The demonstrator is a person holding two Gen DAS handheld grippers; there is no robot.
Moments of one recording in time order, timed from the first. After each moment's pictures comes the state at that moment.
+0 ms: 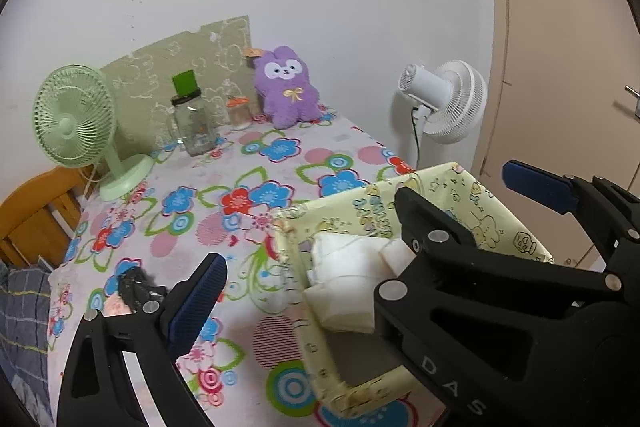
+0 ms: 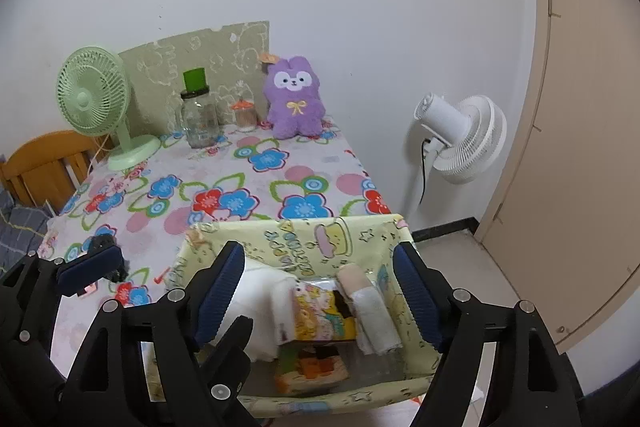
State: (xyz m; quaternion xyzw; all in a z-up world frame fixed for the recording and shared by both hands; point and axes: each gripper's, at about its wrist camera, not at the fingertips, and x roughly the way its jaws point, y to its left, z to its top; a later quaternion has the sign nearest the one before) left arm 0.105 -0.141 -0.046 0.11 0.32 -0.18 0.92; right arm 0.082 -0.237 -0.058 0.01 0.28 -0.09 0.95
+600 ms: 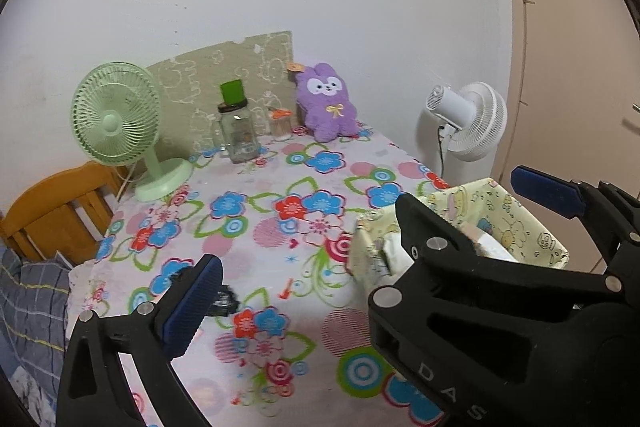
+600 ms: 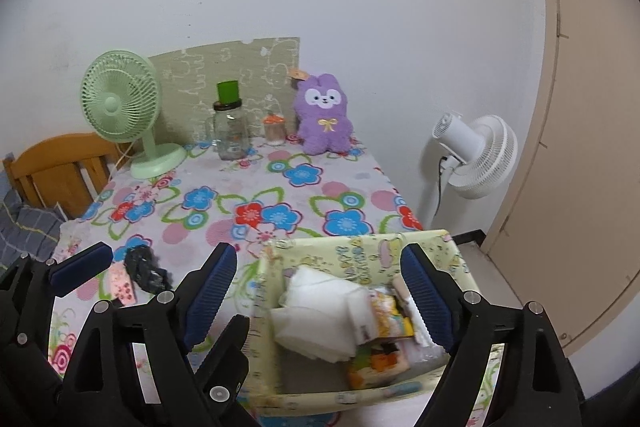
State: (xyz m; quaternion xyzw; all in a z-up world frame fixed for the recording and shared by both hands) left arm 0.100 -0.074 -0.024 0.10 0.30 -0.16 0.94; right arm 0.078 -0.169 -0.036 0.01 0.27 -0.08 0.96
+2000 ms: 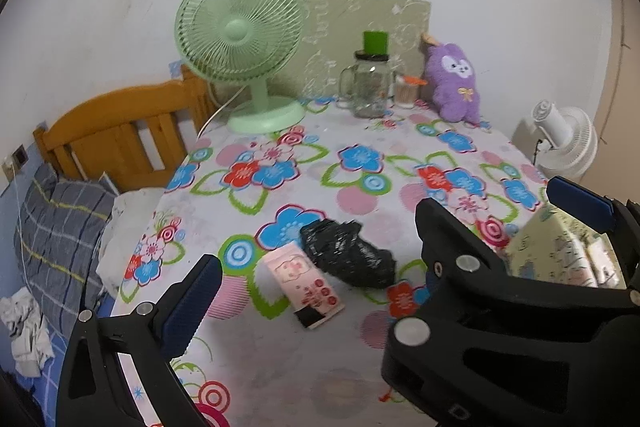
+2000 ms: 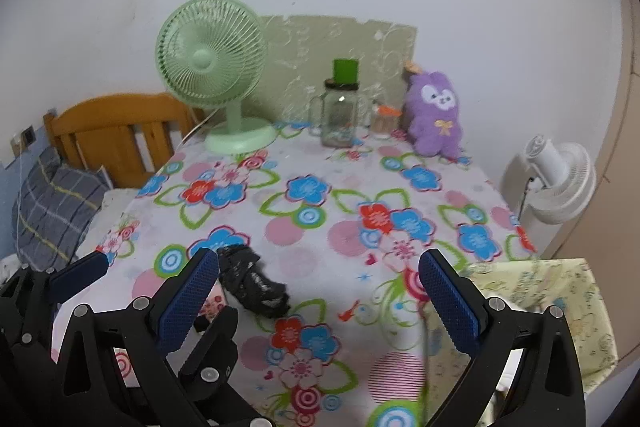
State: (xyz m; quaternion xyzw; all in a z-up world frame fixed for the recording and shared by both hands) left arm 0.154 0.069 -0.069 0.02 0.35 -0.03 0.94; right arm 0.150 -0.033 -0.073 -0.04 0.30 0.03 0.95
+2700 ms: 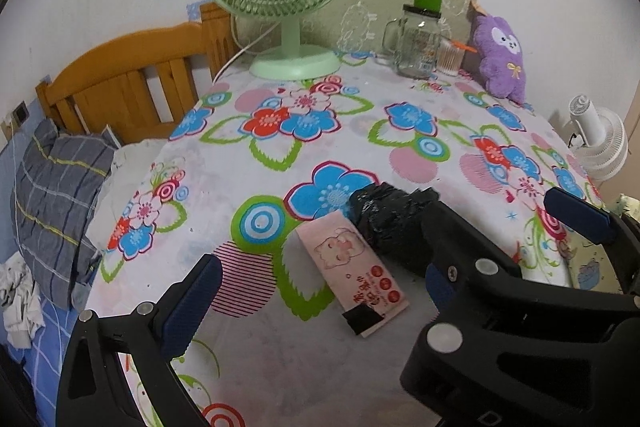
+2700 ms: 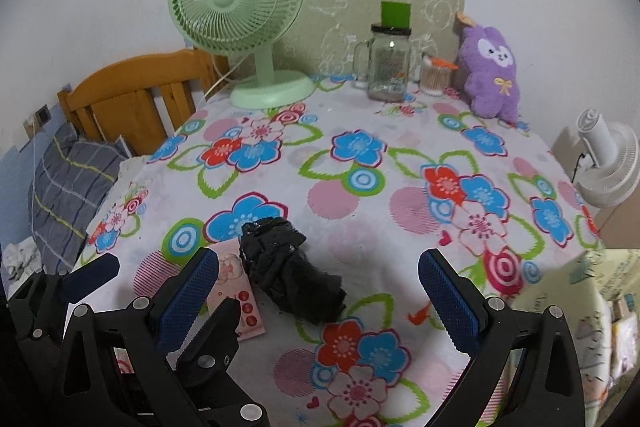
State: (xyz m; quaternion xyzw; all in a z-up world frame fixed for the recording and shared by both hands) left arm 0.193 0.105 -0.122 -0.02 0.41 0.01 0.91; right arm 0.205 -0.001 -0.131 -0.03 0.36 0.08 0.93
